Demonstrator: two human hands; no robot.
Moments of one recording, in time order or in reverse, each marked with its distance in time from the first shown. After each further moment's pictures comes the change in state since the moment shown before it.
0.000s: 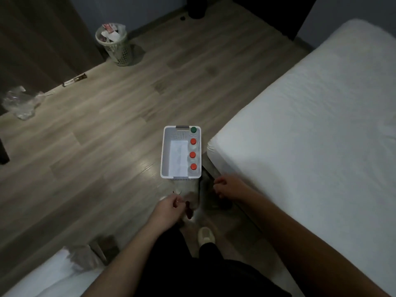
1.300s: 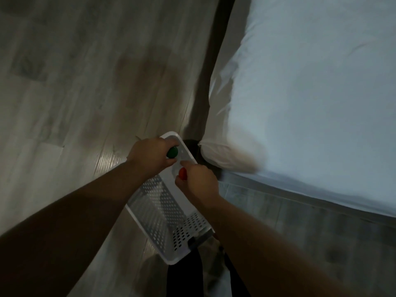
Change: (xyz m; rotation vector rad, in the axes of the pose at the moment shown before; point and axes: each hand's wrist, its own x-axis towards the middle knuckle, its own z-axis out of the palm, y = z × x) left_hand 0.543 0.049 -0.005 0.957 -0.410 0.847; right_hand 0.415 -0.035 0.049 0.159 0.350 0.274
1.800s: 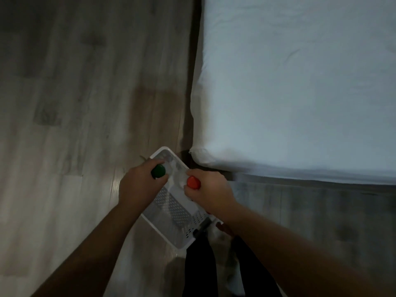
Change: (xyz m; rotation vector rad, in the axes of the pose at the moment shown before) left_hand -0.091 0.064 -0.065 -0.285 0.180 -0.258; right_hand -0.115 -0.002 -0.080 0.229 0.154 -0.096
